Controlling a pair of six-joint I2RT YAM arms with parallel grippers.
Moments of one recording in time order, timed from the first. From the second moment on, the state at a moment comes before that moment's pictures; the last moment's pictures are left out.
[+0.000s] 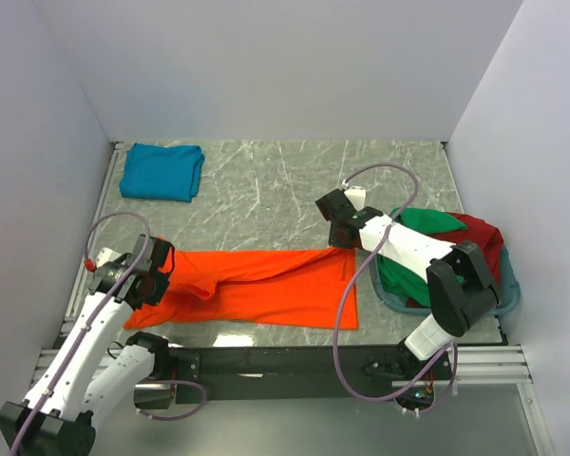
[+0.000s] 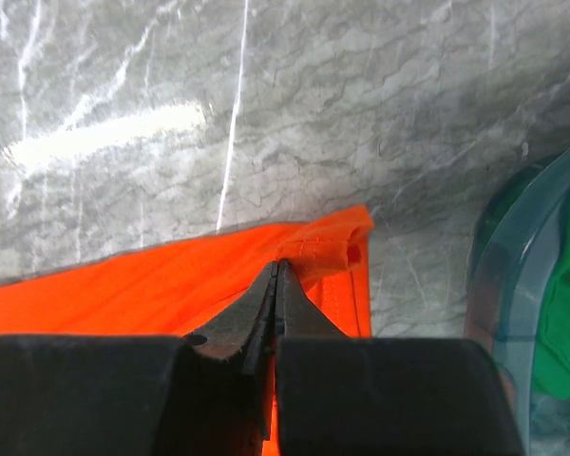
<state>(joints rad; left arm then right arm) -0.28 0.78 0.77 -1.18 -0.45 -1.42 0.59 1.58 1.05 -0.56 0.46 0.67</state>
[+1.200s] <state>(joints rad) -0.27 1.01 0.89 -1.02 -0.45 -1.27 0.64 1.31 0.87 -0.40 0.18 0.57</state>
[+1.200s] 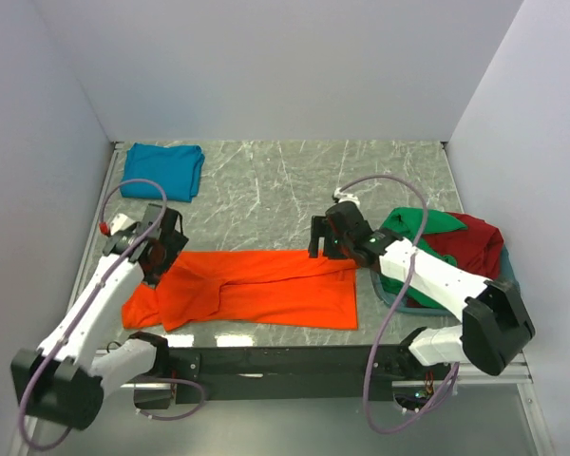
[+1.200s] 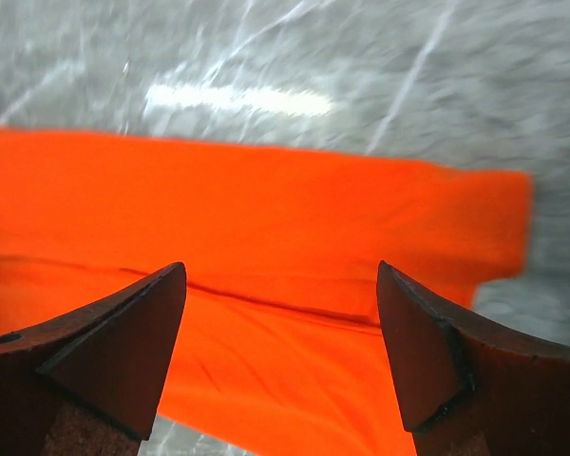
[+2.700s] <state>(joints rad) 0.27 1.36 0.74 -0.35 -0.08 -0.88 0.66 1.57 0.84 -0.30 0.09 0.60</state>
